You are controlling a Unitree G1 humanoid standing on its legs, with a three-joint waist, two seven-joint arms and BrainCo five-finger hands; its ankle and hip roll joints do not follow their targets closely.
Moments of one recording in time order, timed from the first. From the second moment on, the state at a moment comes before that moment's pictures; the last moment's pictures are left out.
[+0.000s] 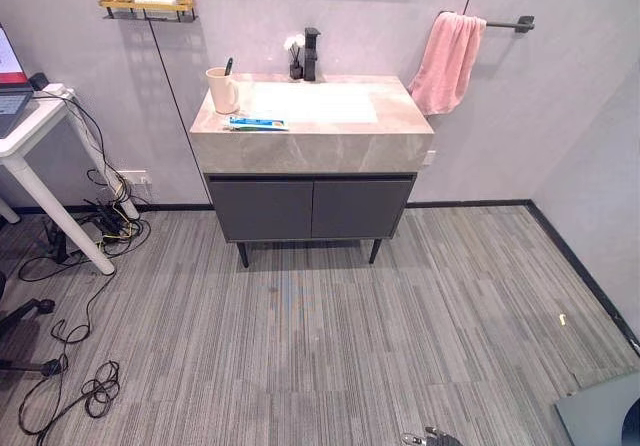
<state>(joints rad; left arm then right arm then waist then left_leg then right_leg) 0.00 0.23 -0.25 1.39 -0.03 -0.06 0.06 -0.01 -0.20 0.25 1.32 0.30 -0.07 0.07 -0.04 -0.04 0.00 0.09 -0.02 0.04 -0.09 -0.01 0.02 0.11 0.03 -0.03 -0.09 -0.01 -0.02</state>
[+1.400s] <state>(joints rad) -0.11 0.34 -0.24 0.78 -0.16 -0.17 0.12 -0.19 -0.30 0.26 0.85 0.37 -0.15 -0.04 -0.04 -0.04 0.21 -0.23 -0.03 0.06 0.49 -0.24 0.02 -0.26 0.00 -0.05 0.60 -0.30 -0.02</state>
